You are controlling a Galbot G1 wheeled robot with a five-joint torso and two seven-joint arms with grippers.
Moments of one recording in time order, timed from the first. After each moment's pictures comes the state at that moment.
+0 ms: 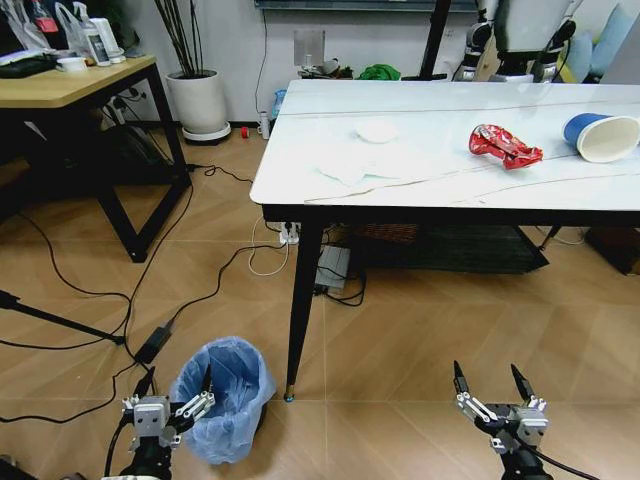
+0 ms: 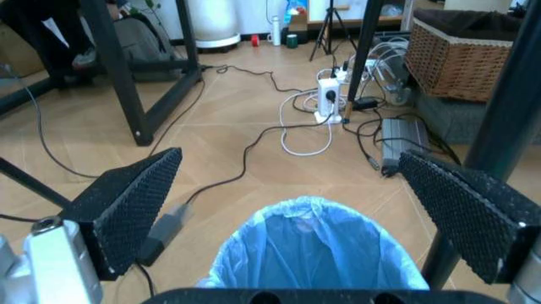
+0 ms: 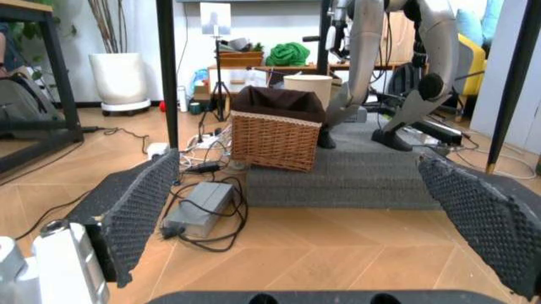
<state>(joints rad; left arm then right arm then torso) 1.98 -1.38 -0.63 -2.25 -0.13 -0.08 -0.10 -1.94 1.60 0.78 2.08 0.21 0.40 -0.22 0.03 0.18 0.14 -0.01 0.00</state>
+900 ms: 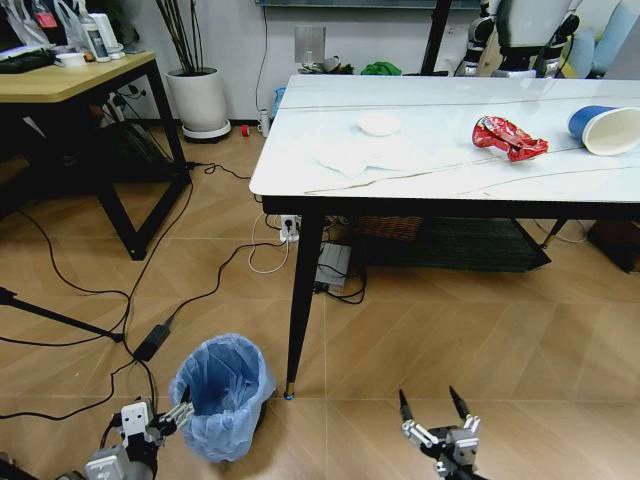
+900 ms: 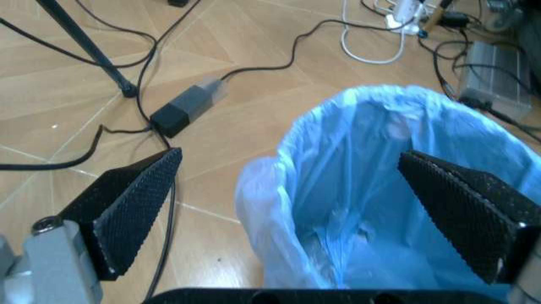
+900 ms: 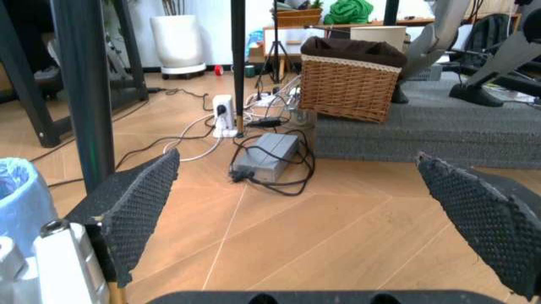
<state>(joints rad) 1.74 -1.33 -0.70 -2.00 -0.45 0.19 -0.18 -1.92 1.61 0.60 1.90 0.08 0.50 -0.23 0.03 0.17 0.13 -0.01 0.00</state>
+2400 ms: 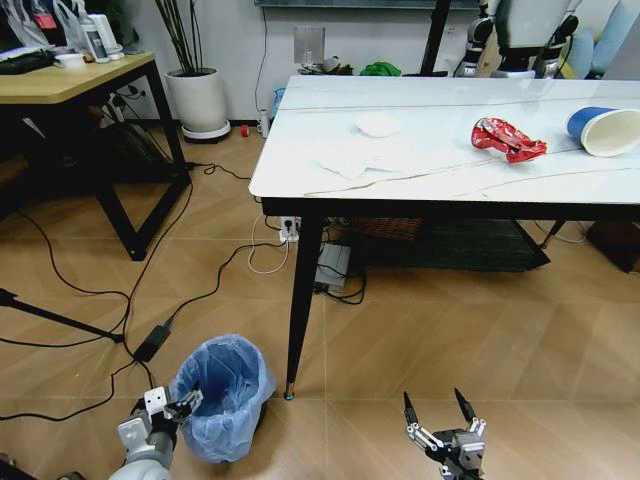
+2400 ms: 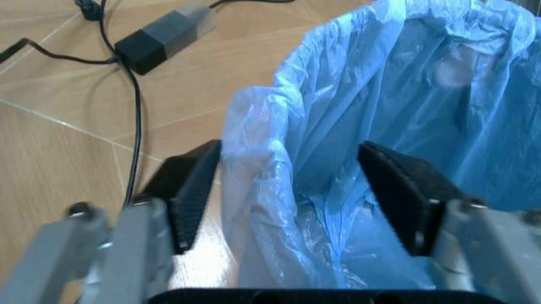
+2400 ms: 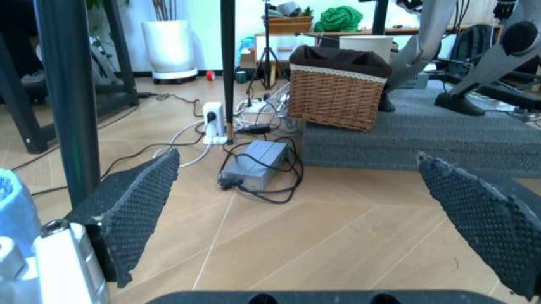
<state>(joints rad) 1.56 -1.34 -0.65 -1.78 -0.49 0.30 -0.18 -1.94 1.61 0.63 1.93 0.09 0.49 -0.23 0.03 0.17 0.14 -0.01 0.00</state>
